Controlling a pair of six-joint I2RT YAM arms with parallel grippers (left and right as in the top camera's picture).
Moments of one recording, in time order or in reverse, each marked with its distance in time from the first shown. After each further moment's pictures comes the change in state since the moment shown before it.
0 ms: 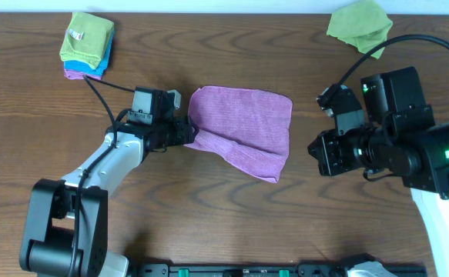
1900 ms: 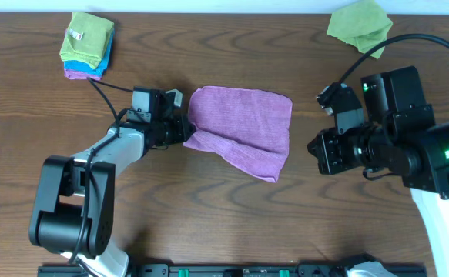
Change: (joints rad) left arm 0.046 0.129 0.000 0.133 0.174 -0.012; right arm 0.000 0.000 -0.001 0.016 0.000 0.000
